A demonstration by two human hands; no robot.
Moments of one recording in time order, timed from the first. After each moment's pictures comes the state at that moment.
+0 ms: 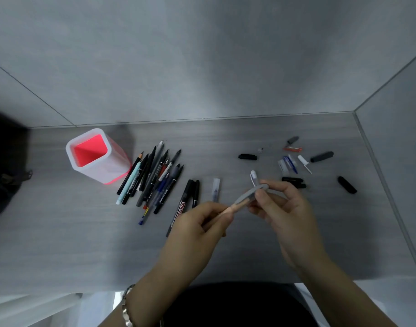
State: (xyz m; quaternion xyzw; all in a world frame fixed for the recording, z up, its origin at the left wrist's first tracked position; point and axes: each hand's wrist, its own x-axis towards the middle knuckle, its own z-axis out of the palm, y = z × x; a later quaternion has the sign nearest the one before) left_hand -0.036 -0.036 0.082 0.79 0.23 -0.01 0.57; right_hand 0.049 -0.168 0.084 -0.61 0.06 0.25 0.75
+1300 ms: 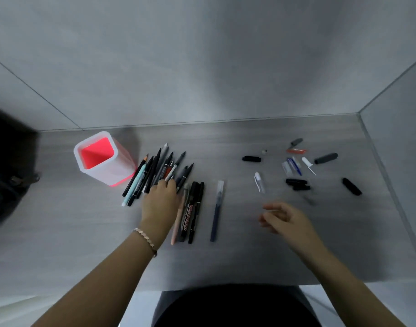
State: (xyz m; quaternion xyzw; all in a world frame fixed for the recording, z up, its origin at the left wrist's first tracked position) left_hand -0.009 0.049 -0.008 0.95 0.27 -0.11 0.08; right_hand 0.063 -0.194 0.020 -0.76 0.04 0.36 0.54
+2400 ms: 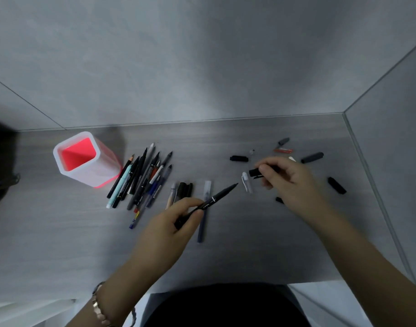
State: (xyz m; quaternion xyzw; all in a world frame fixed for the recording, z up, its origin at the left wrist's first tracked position) left_hand -0.035 -0.014 0.078 0.83 0.23 -0.06 0.51; right_hand 0.118 -0.184 0.075 -0.79 -0.15 0.22 0.55
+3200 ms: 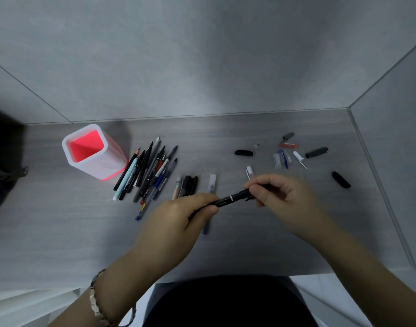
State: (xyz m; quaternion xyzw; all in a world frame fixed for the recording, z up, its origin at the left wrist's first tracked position) left_hand -0.039 -0.013 0.102 0.90 0.12 -0.03 0.43; right_hand 0.074 -0.182 0.096 -0.75 -0.19 0.28 0.57
